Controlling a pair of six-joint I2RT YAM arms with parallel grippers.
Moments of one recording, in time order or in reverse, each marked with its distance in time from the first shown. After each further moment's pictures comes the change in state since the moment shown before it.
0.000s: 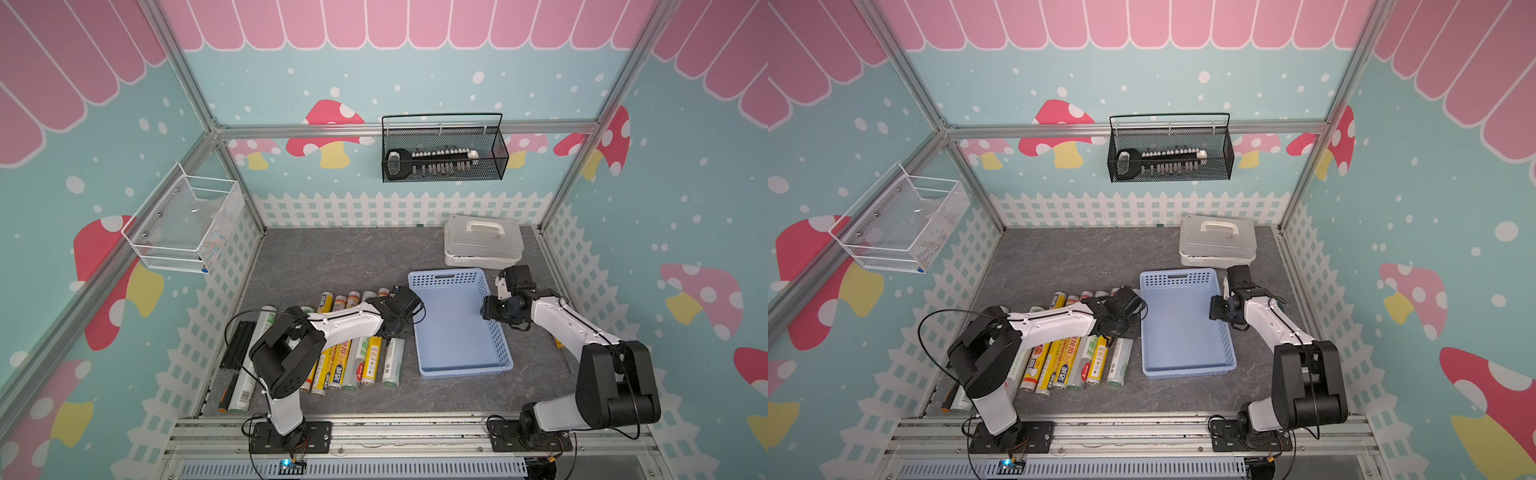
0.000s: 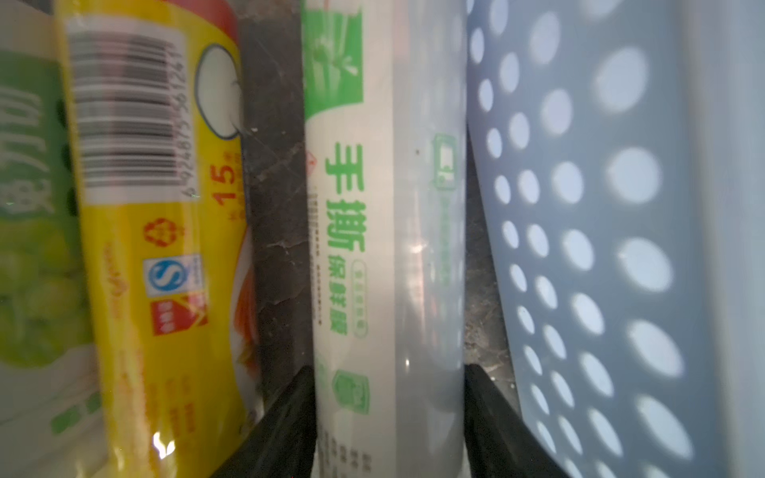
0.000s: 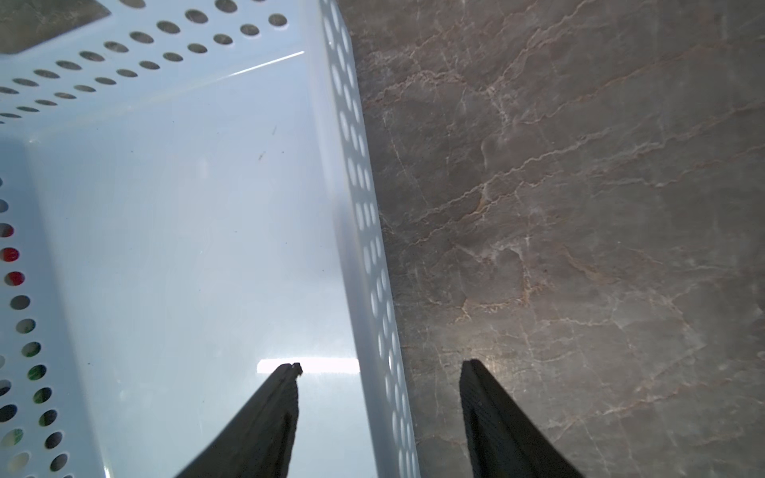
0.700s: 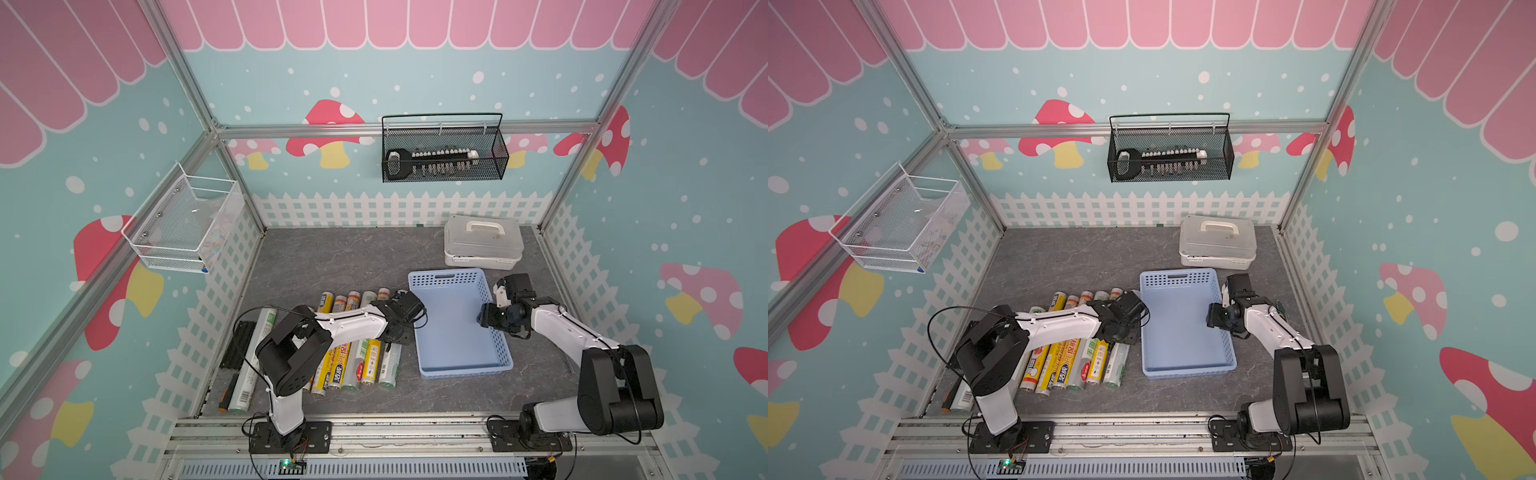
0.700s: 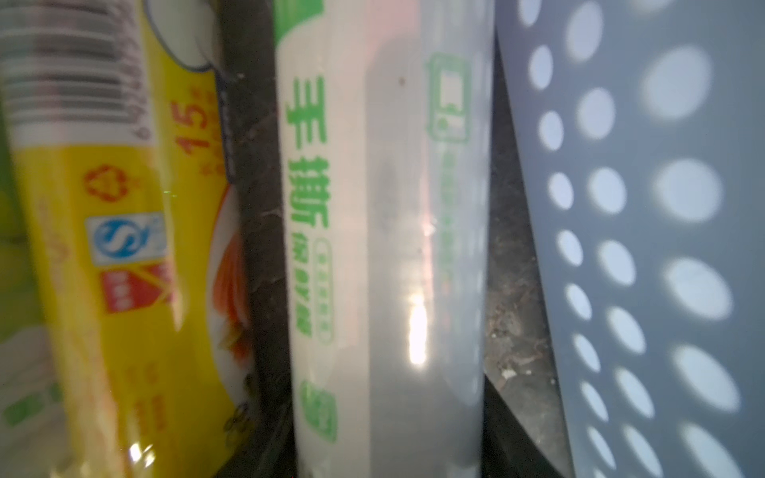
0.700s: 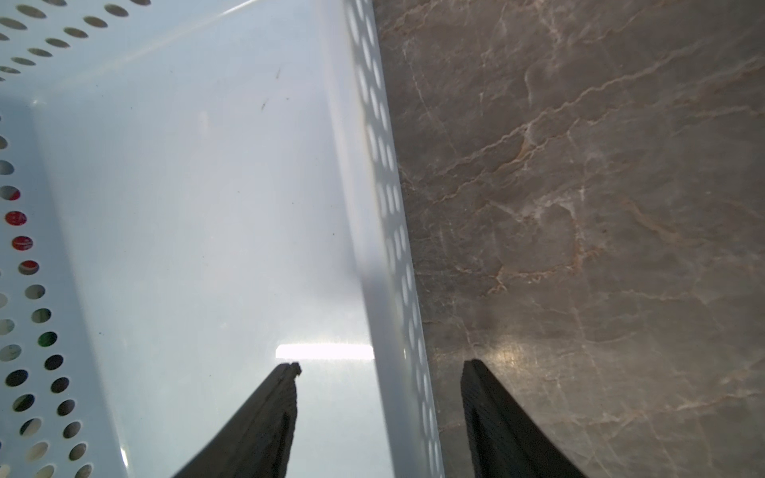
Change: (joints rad) left arm -0.026 -0.009 0.004 -0.063 -0.037 0.005; right arm 0.000 -0.029 -0.096 0.045 -0.070 0.027
